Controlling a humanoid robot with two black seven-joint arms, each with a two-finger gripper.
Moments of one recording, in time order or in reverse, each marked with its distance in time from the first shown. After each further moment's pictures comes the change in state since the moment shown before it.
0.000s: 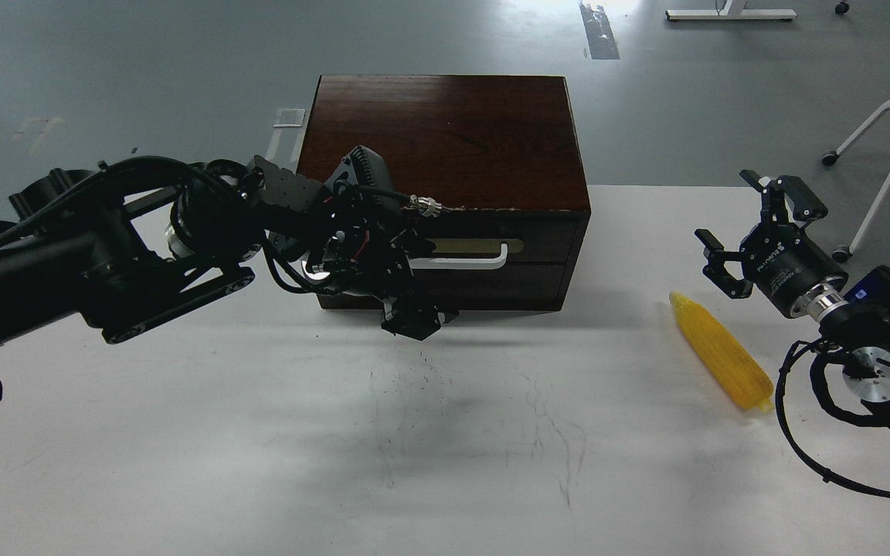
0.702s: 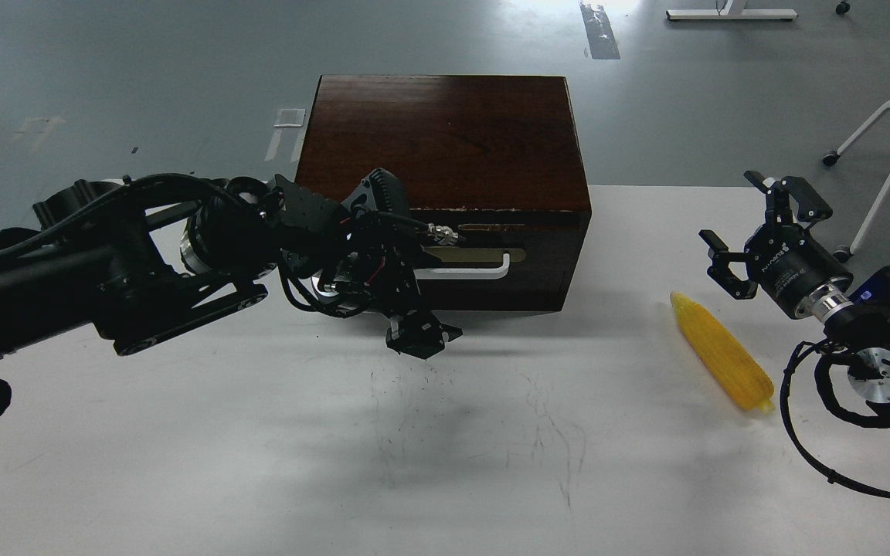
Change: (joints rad) left arm -0.003 -0.017 0.049 -0.048 0.000 0.000 0.000; right arm -0.002 -0.010 0.000 0.000 0.000 0.000 0.000
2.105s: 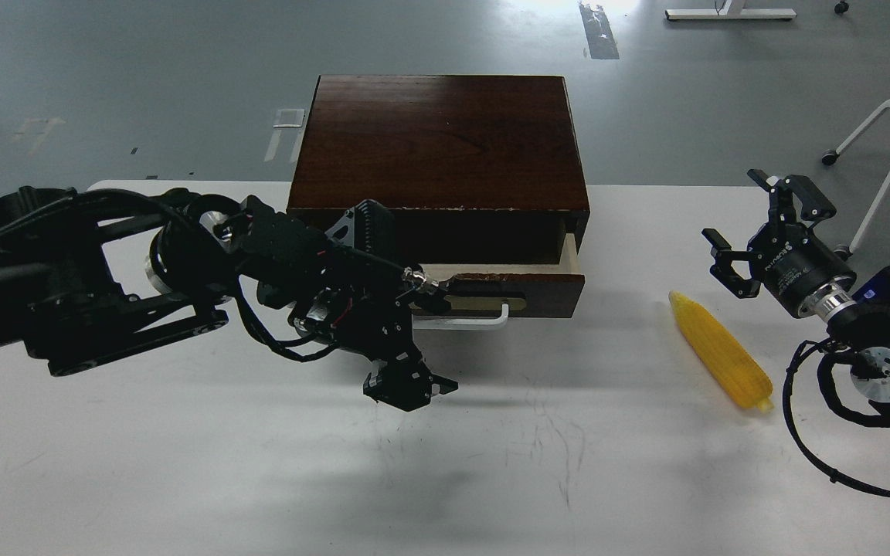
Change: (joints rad) left arm -0.027 0.144 0.040 -0.222 0.000 0.000 0.000; right arm 0.000 -0.004 0.003 0.003 0.000 0.000 0.000
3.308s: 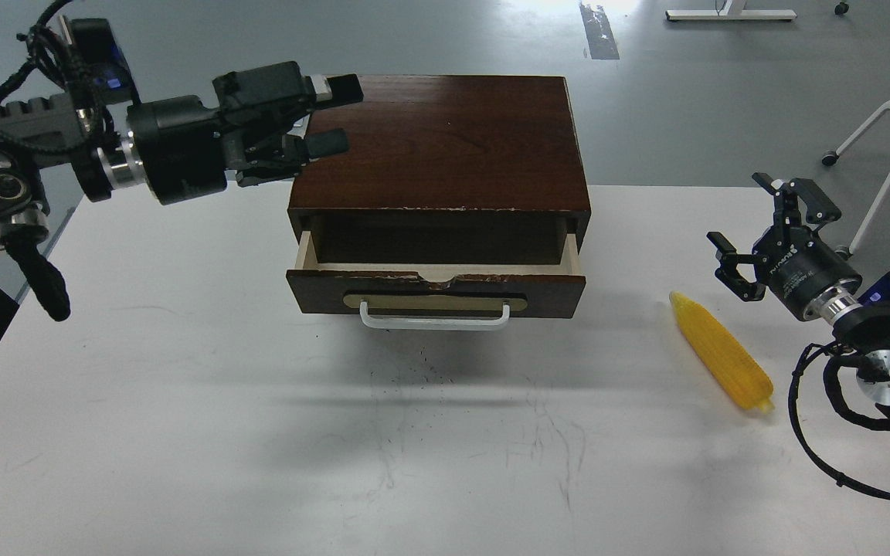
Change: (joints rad) left arm 0.092 0.325 -0.108 0.172 -1.606 0.034 0.000; right arm -0.007 -0.019 -0.004 0.006 0.000 0.000 0.000
